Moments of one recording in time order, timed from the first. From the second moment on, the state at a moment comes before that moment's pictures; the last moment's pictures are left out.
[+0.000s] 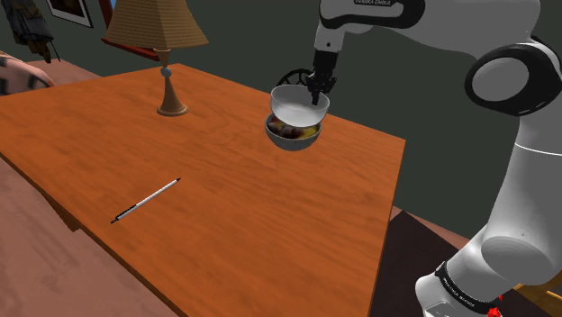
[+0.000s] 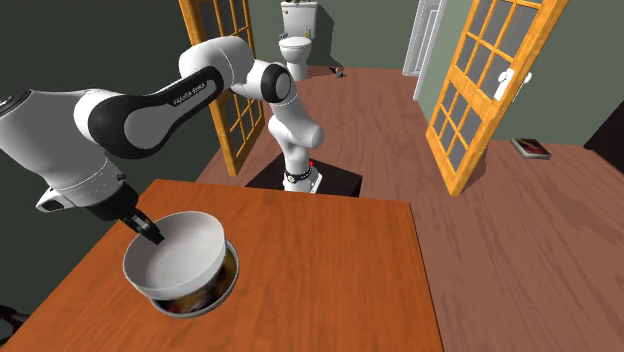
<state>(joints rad) -0.05 0.36 0.03 -1.29 0.09 1.51 0.03</state>
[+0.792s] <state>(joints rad) -0.05 0.37 0.03 -1.29 0.09 1.52 0.03</state>
